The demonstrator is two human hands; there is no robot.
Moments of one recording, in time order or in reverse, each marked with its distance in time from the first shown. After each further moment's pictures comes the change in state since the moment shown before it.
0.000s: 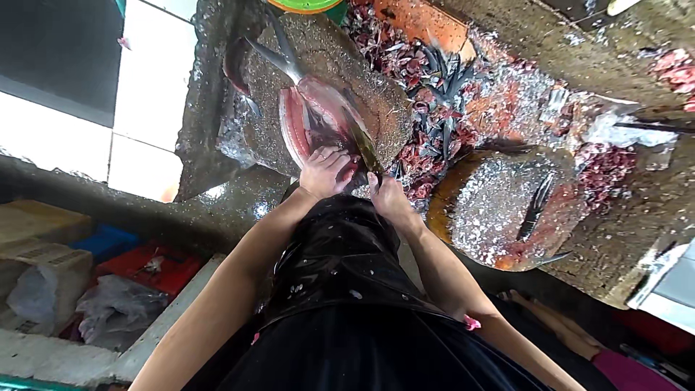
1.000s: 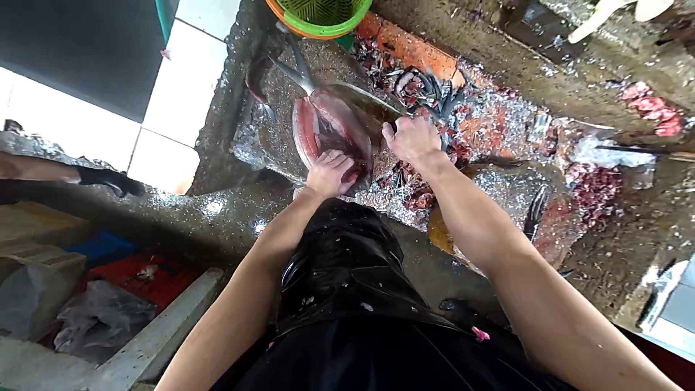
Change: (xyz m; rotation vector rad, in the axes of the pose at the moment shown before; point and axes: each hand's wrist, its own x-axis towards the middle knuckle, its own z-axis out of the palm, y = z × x) left_hand -0.001 -0.001 0.000 0.056 -0.008 0.018; right_hand 0.070 -0.059 -0.110 -0.491 0.233 -0.168
